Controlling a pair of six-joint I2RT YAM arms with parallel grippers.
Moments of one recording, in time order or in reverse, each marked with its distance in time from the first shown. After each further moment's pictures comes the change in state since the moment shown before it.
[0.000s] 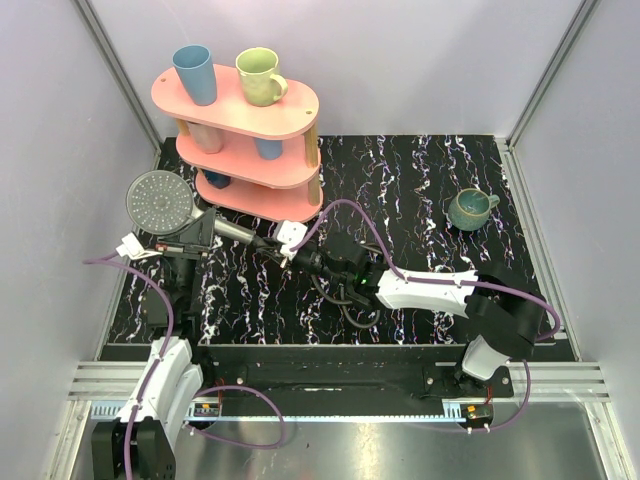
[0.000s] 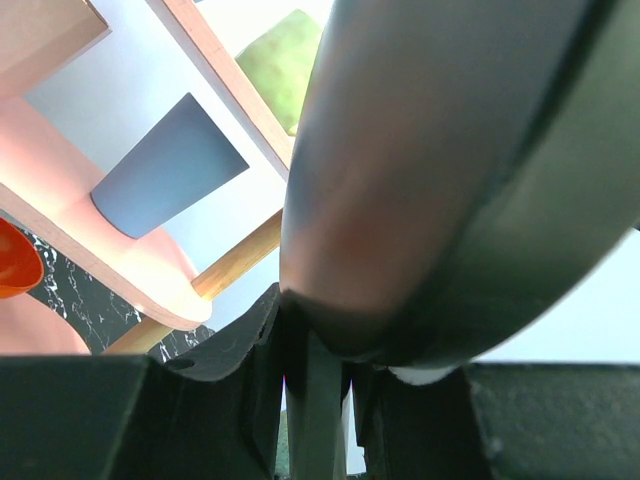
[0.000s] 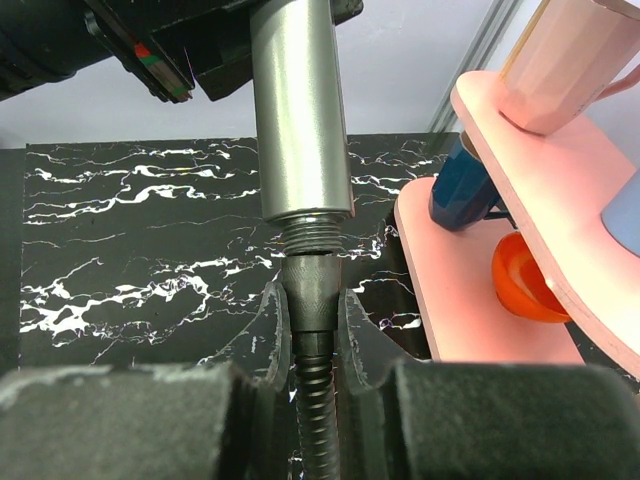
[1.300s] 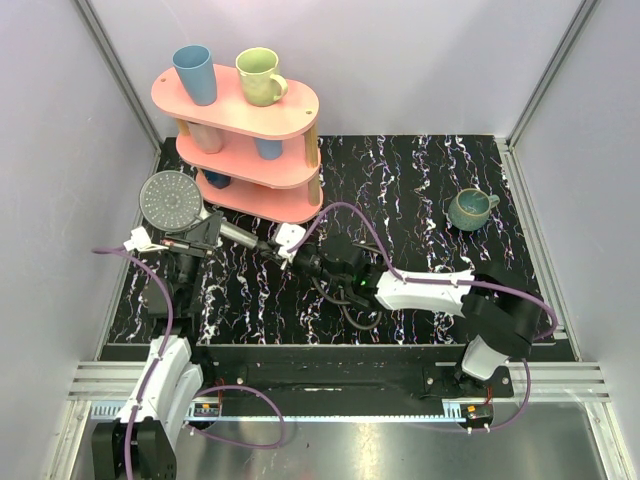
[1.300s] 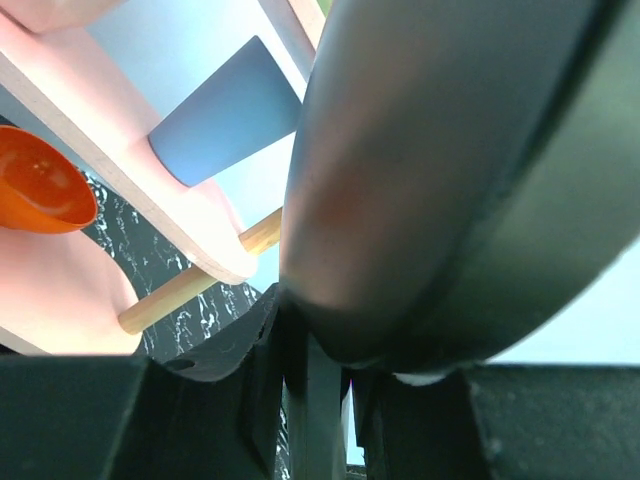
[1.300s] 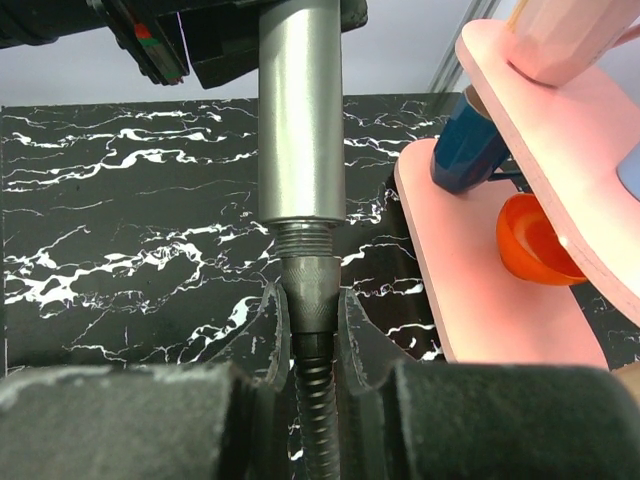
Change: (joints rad) left arm 0.009 0.004 0.015 -0.164 0.054 0.014; right arm 0.001 0.006 -0.022 -0.029 0.031 0.003
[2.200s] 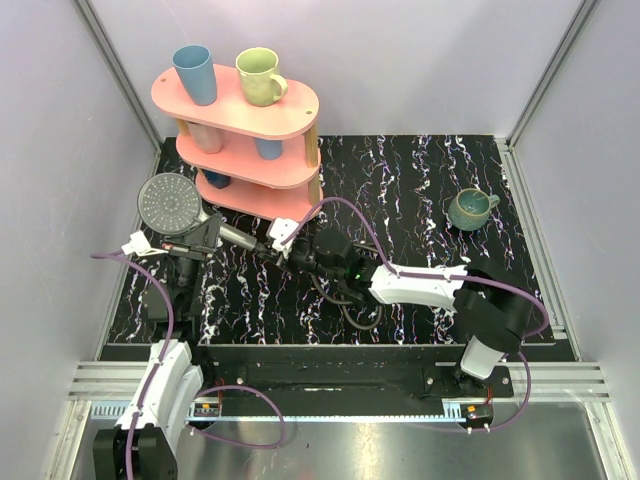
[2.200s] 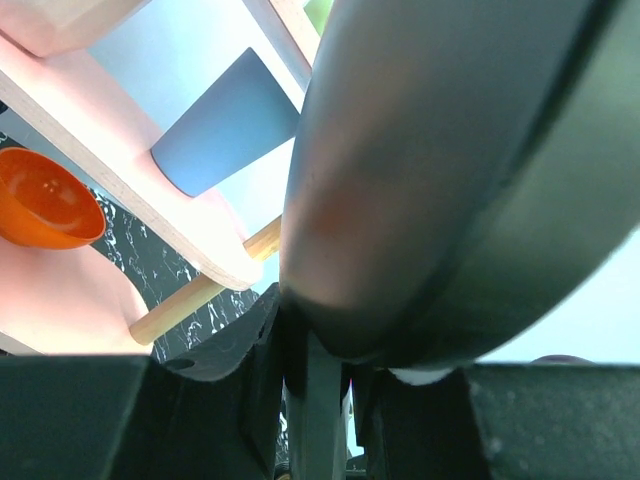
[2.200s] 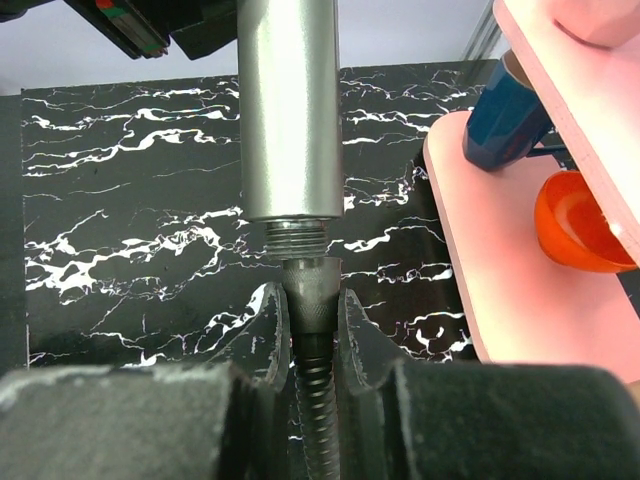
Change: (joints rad) left arm -0.003 -0.037 -0.015 -0.016 -0.018 0.057; right arm -0.019 0.056 0.079 -0.101 -0.050 0.047
